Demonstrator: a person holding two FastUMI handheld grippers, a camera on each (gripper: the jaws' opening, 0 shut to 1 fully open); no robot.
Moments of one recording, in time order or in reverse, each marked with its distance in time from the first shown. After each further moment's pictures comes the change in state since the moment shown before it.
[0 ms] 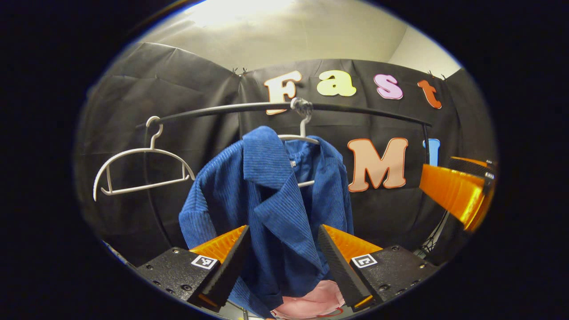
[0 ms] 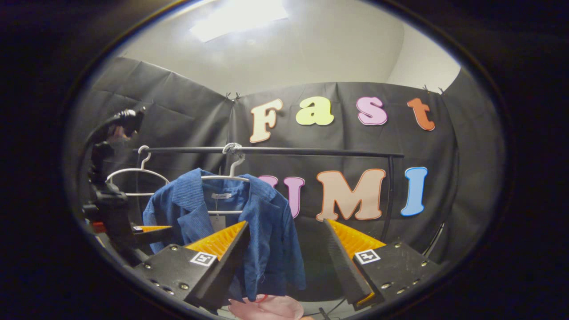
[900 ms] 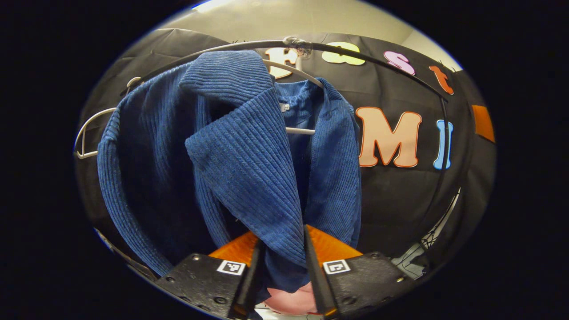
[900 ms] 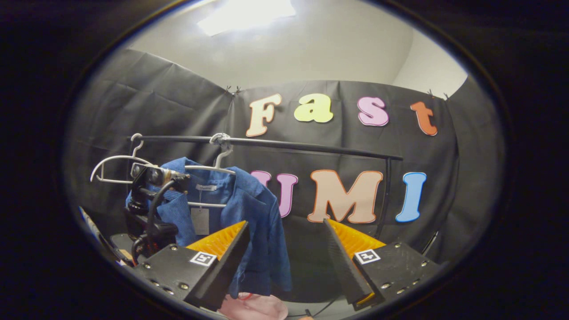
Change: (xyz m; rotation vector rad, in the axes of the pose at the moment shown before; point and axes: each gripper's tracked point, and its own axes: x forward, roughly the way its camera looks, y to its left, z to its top) left arm 0.063 -0.021 -0.070 -0.053 0.155 0.007; right arm 0.027 -0.026 -0.010 -0.058 0.012 0.000
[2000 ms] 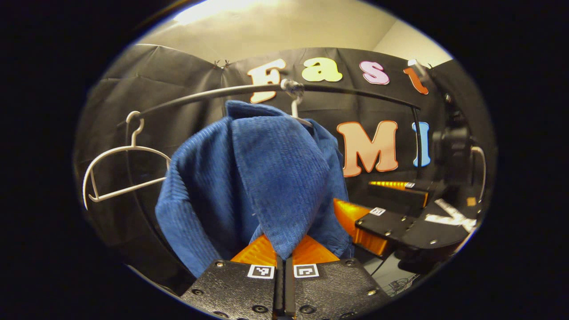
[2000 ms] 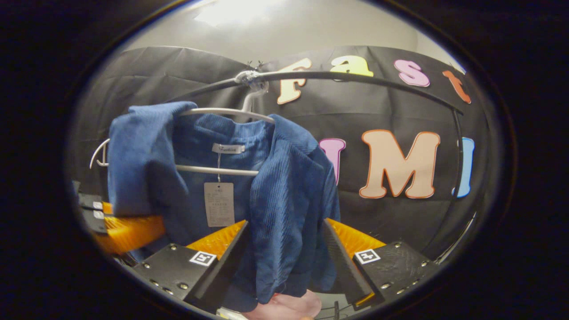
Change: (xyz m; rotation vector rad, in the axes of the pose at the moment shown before) left arm -0.074 0.038 0.066 0.121 -0.129 -0.072; right arm 0.096 0.103 -0.112 0.081 0.185 0.233
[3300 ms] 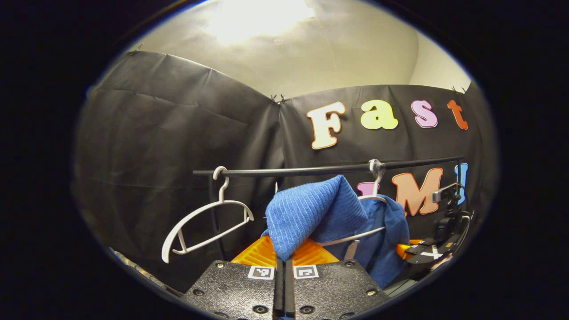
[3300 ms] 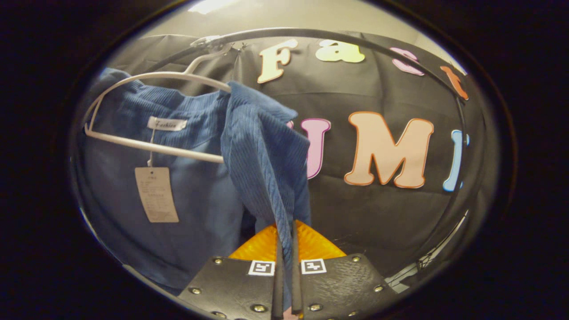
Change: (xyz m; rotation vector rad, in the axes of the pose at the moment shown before) left arm -0.063 0.141 0.114 -0.040 -0.214 0.311; right arm 0.046 -0.056 0.000 -0.041 0.076 -0.157
